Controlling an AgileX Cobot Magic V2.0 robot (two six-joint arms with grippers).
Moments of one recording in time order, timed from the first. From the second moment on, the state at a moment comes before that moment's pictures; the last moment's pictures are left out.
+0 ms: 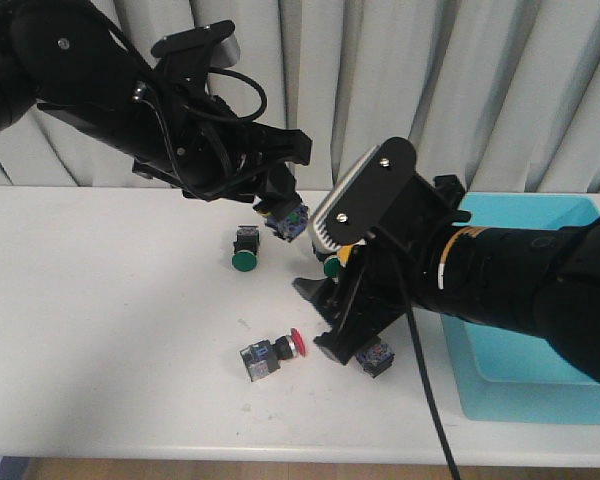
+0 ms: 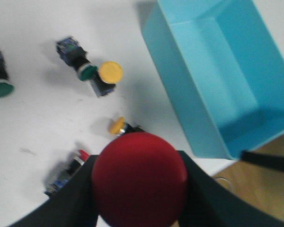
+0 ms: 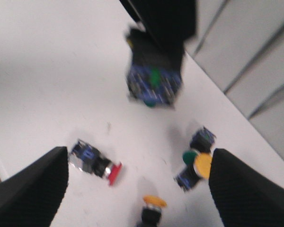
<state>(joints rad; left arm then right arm) -0.51 1.67 -1.64 -0.33 0.93 -0.20 0.68 1.30 -0.95 -0.12 0.28 -0.27</state>
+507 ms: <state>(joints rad) -0.51 1.67 -1.64 -0.52 1.02 -0.20 0.69 1.30 -0.95 -0.10 0.23 -0.26</state>
